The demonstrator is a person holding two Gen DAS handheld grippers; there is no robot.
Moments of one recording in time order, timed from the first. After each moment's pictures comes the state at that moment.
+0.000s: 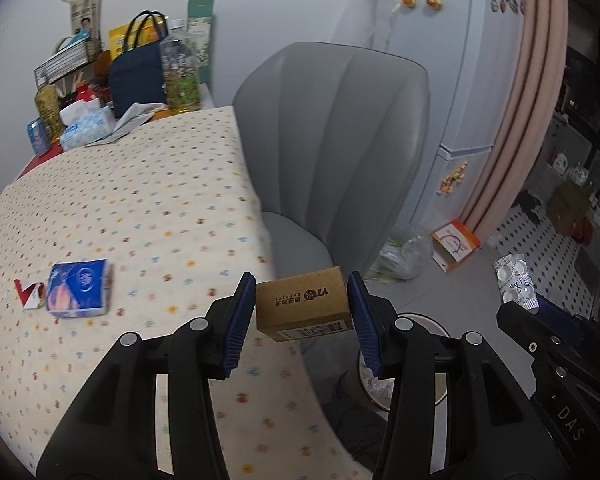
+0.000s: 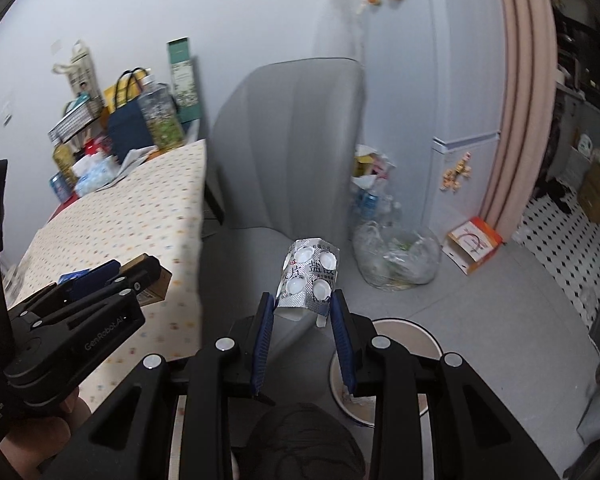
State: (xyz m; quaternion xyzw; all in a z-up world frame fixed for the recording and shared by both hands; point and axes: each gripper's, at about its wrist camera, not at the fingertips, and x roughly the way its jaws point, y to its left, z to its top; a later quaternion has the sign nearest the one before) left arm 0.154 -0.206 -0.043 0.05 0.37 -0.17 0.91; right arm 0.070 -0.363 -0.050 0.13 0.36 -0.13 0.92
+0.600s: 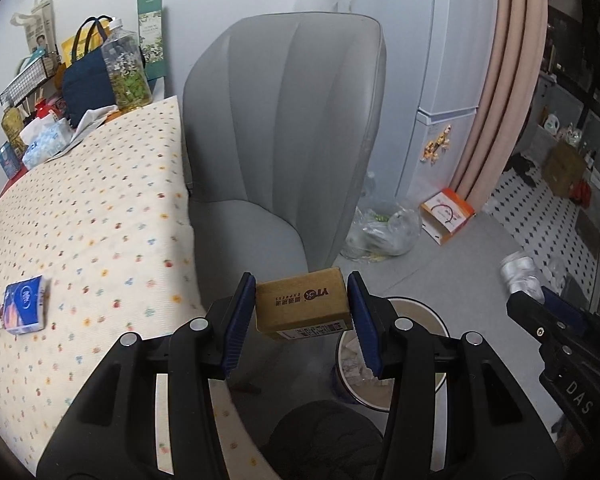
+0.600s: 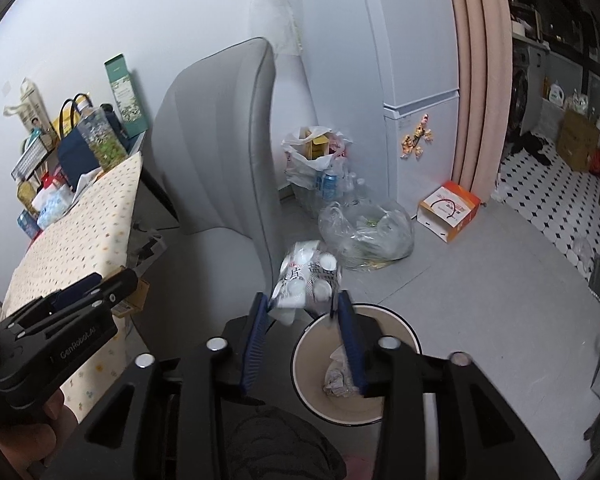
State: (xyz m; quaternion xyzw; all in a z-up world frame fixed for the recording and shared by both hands) left arm 0.163 -0.284 -0.070 0.10 0.39 -0.19 0.89; right arm 0.061 -0.452 -0.095 0.20 0.37 -0.17 0.89
